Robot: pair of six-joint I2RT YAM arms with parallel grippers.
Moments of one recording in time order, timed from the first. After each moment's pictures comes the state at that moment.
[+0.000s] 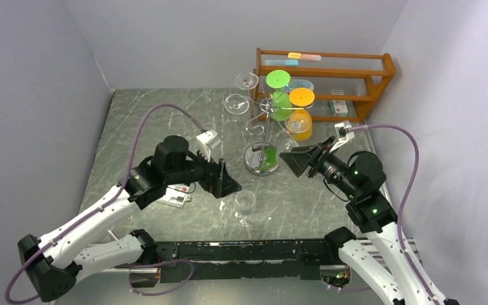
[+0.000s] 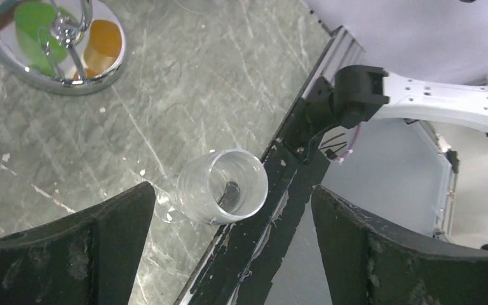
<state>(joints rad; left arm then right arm) -0.75 0.95 0.91 -0.36 0.44 -0.41 0.41 0.58 0.77 -0.17 -0.34 0.55</state>
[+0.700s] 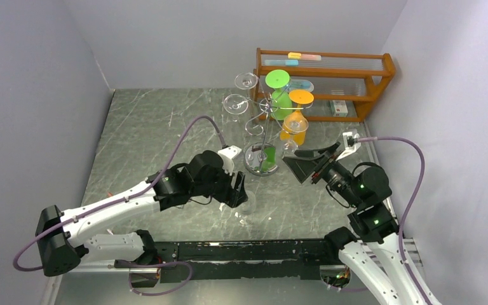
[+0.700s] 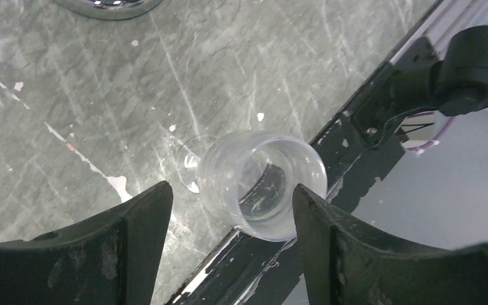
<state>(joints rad) -1.03 1.12 0.92 -0.43 0.04 -0.47 0.41 0.45 0.65 -0.08 -0.35 0.59</state>
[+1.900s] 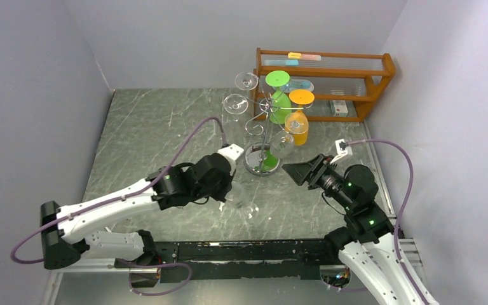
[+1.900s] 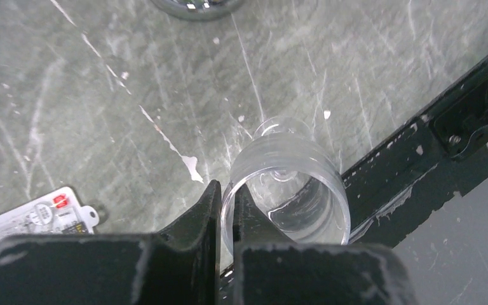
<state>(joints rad) -1.14 1.20 1.09 -0.69 -0.26 -0.42 0.41 0.43 0.61 -0.29 -0.24 0.72</state>
